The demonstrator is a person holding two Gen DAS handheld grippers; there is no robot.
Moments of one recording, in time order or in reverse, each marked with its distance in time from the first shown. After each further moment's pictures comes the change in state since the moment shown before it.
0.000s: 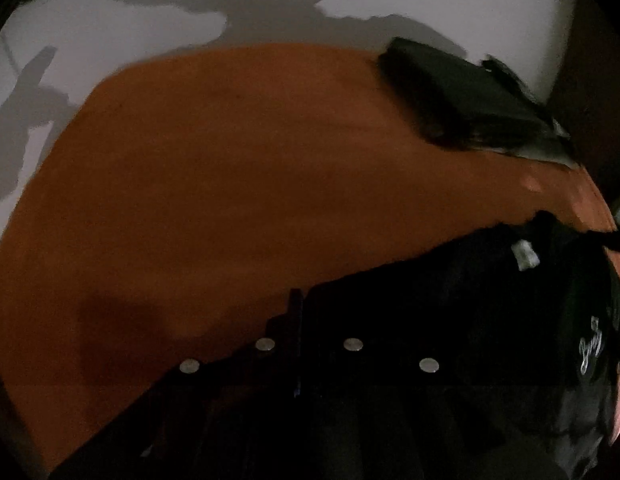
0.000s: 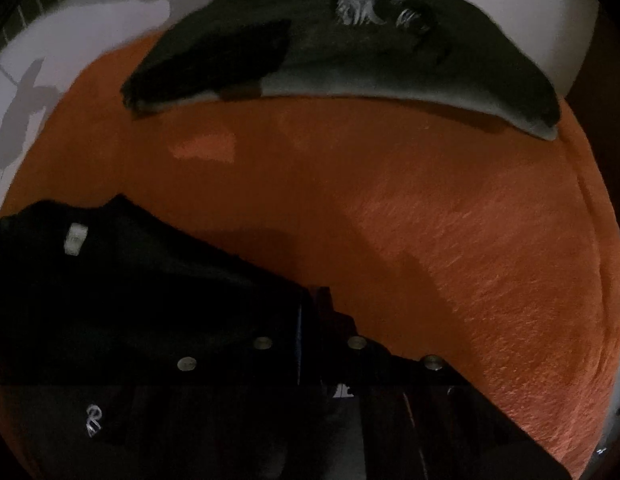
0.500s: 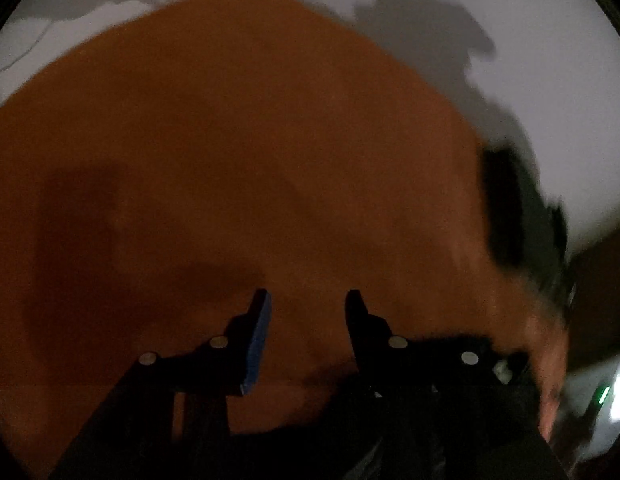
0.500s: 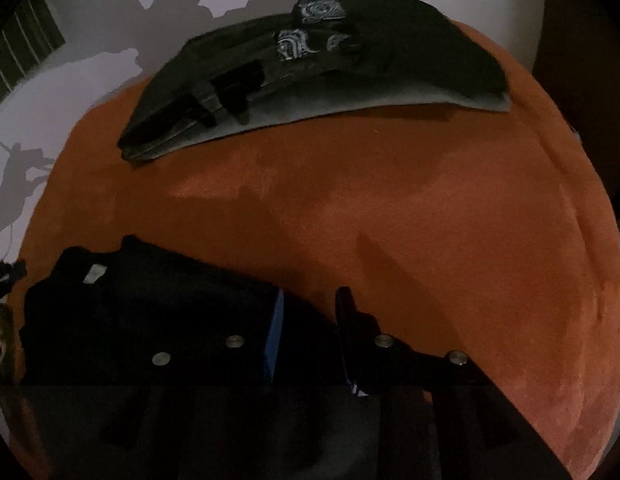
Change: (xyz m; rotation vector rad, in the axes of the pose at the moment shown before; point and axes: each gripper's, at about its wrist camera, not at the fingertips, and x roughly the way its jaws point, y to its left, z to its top) left arm -0.032 0.131 -0.004 -0.598 -0.027 -0.110; right arm -0.061 -0.047 -0.049 0.166 -0.060 0.055
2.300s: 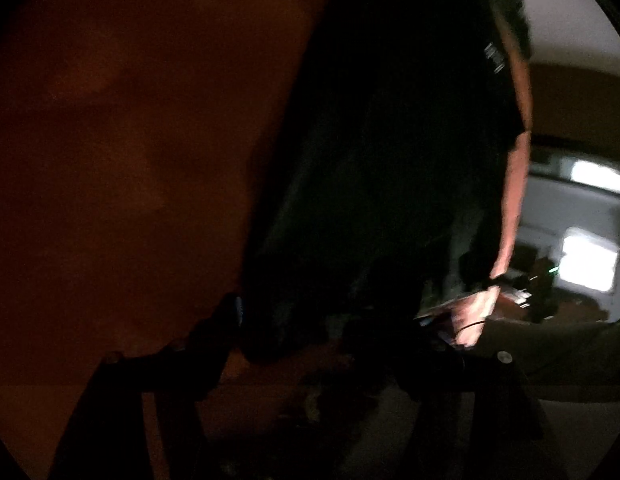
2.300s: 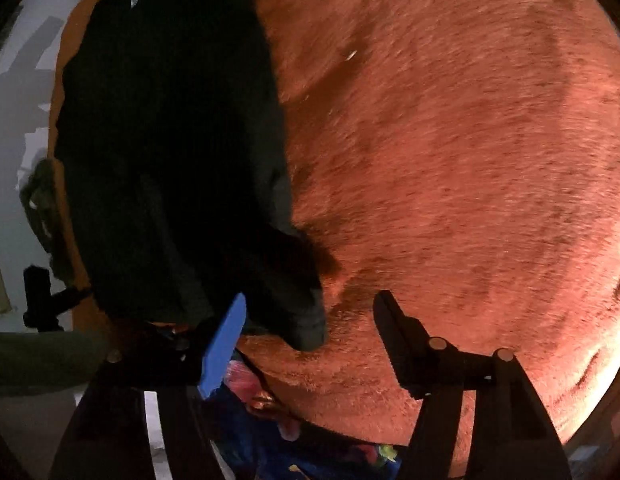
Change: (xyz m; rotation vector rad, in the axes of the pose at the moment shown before) left arm -0.181 0.081 -0.474 0.075 0.824 -0.147; right arm -0.169 0.010 -0.407 0.240 0.652 0.156
